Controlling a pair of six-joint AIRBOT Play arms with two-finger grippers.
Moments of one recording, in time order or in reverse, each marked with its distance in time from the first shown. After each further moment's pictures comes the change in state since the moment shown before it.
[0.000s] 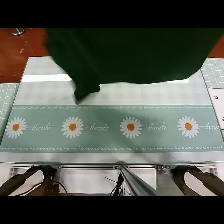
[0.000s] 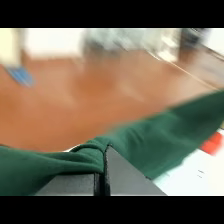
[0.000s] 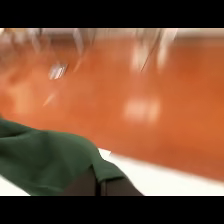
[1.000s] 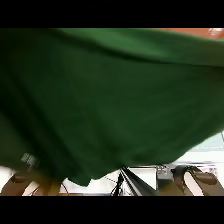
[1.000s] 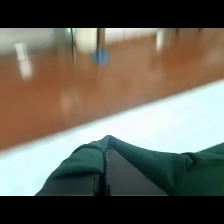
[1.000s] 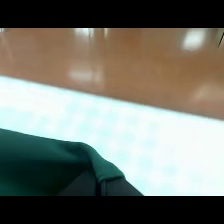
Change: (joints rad) left arm -0.218 0.267 -0.238 0.518 -0.053 -0.078; right arm 0.000 0.358 -0.309 -0.220 0.269 0.013
